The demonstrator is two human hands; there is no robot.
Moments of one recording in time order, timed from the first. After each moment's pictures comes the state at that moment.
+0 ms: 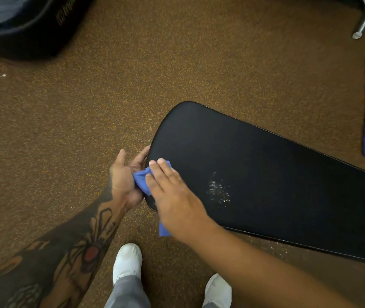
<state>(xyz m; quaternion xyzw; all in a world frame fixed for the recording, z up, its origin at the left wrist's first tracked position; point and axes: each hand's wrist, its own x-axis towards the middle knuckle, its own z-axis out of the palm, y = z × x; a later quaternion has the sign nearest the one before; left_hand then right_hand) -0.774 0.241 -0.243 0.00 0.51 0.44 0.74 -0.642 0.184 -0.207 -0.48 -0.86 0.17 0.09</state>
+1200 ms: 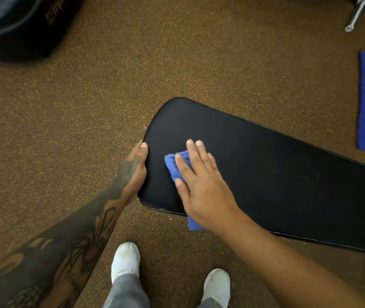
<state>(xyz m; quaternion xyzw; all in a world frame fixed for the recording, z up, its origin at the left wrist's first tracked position) -0.771 0.242 -0.256 0.37 0.67 0.27 0.59 -0.579 0.189 -0.186 -0.57 -0.80 0.14 0.07</state>
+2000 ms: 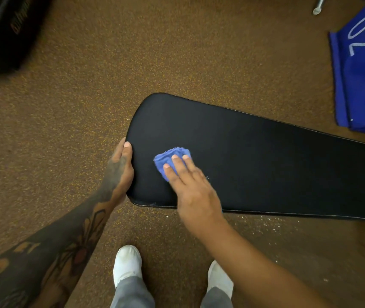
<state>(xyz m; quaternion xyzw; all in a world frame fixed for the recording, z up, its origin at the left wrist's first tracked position) -0.758 0.240 -0.237 0.47 0.67 0.29 0.50 -0.583 0.148 -0.213 -0.63 -0.76 0.11 0.13</state>
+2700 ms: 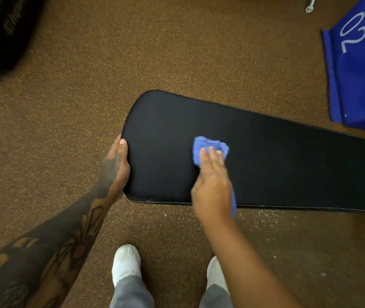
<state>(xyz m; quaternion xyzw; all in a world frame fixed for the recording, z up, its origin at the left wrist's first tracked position) -0.750 0.239 -0.235 0.42 0.69 0.30 0.51 -0.573 0.149 -0.218 -0.80 -0.54 0.10 0.26</state>
